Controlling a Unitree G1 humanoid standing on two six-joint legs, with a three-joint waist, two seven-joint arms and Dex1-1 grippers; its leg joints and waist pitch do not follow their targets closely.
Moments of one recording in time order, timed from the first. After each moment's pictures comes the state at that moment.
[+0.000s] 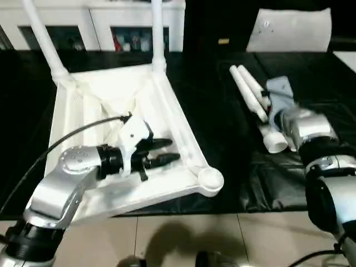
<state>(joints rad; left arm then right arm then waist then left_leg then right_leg) -0.29 0.52 -0.14 -0.27 -0.31 0.57 -0.89 -1.00 -0.38 -0.01 1.14 -0.07 0.46 0.25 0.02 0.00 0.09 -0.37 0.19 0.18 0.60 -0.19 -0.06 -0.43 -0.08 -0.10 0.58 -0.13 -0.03</state>
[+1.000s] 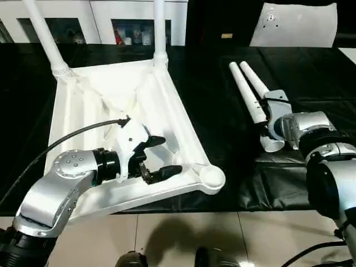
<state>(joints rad) -0.27 0.54 -0.14 -0.33 -0.32 0.65 -0.84 -1.12 -0.39 -0.05 1.34 -0.08 0.55 0.33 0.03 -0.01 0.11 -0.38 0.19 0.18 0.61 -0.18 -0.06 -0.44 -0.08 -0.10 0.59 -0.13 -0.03</state>
